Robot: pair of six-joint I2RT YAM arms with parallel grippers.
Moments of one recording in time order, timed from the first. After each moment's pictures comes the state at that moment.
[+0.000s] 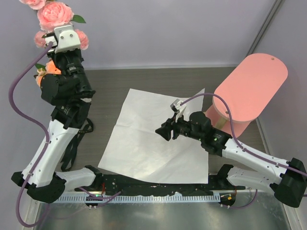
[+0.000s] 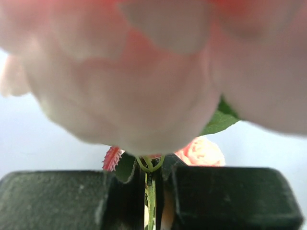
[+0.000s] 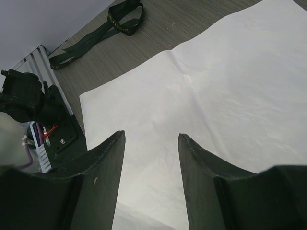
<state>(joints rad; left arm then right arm) -0.58 1.17 1.61 0.31 -0.86 0.75 0.87 0.99 0.70 0.05 -0.18 0.28</state>
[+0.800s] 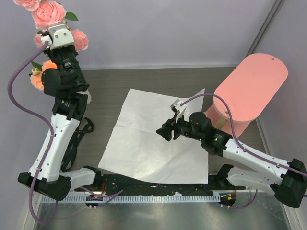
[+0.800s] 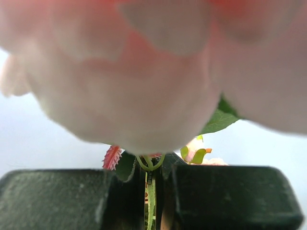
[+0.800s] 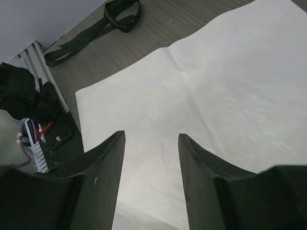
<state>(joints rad) -0.34 1.19 1.53 0.41 -0.67 0.60 0.87 0.99 0.70 0.03 -0.17 0.27</state>
